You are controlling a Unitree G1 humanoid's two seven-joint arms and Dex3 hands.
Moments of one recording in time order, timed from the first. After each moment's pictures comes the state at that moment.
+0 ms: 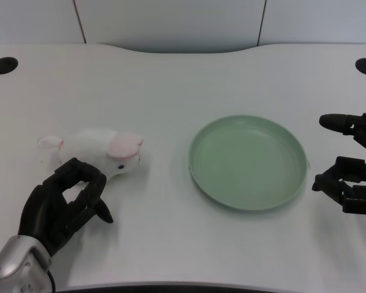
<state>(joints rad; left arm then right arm) -0.20 0.09 0.20 0.47 -0.32 0.00 -0.41 -0.21 -0.19 -0.15 0.32 0.19 -0.15 0.35</state>
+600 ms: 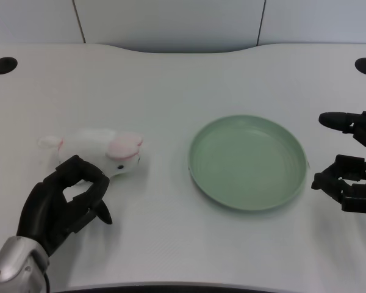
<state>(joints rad) -0.17 0.10 0.16 0.43 -0.24 -0.12 -0.41 -0.21 -0.19 -0.14 0.31 0.19 -0.14 0.33</state>
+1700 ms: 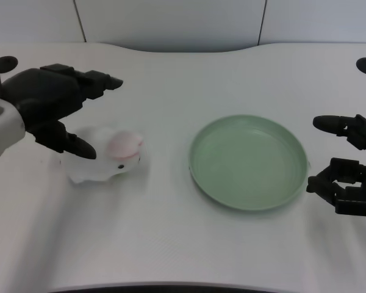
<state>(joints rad) -0.70 0.58 -0.26 0.49 0.66 -0.38 -0.41 -0.20 -0.17 -0.12 0.31 0.15 -0.16 0.31</state>
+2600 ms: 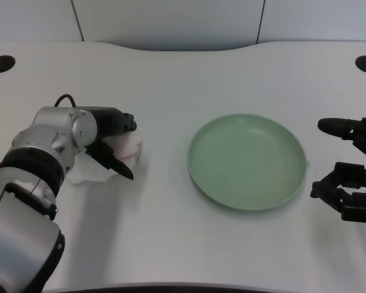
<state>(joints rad) -1.07 0.21 -0.56 1.30 0.73 -0.16 -0.36 -0.13 -0.18 -0.14 0.20 0.18 -0.12 0.33</state>
